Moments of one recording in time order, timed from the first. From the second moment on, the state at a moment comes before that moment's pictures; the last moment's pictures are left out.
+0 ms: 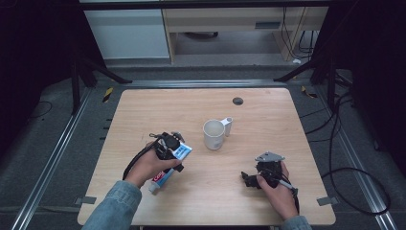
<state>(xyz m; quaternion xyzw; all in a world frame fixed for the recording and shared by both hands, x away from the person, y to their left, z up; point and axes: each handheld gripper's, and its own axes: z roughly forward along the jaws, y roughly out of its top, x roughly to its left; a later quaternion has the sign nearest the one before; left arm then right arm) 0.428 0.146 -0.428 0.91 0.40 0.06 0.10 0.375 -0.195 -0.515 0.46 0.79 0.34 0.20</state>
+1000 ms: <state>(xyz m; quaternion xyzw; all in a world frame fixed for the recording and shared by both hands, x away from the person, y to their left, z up) 0.442 0.143 -0.436 0.91 0.41 0.04 0.07 0.375 -0.195 -0.515 0.46 0.79 0.34 0.20</state>
